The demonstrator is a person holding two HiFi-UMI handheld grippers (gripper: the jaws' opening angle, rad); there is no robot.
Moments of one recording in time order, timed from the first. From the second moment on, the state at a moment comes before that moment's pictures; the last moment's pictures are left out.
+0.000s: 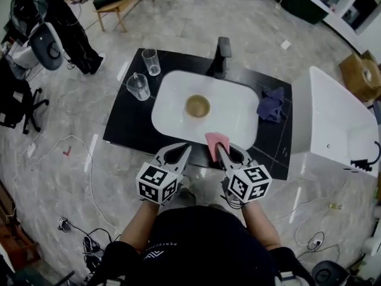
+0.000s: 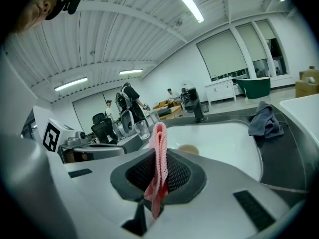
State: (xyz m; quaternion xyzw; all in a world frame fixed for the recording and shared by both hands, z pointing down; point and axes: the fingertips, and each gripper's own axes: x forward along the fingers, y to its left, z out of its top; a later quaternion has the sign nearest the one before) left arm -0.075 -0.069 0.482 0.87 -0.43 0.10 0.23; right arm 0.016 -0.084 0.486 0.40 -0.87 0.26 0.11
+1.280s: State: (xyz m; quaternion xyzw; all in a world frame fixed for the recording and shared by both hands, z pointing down) left arm -0.072 -0.159 0.483 0.86 -0.45 0.10 0.21; right arm 0.025 -0.181 0.490 0.40 -0.87 0.27 0.10
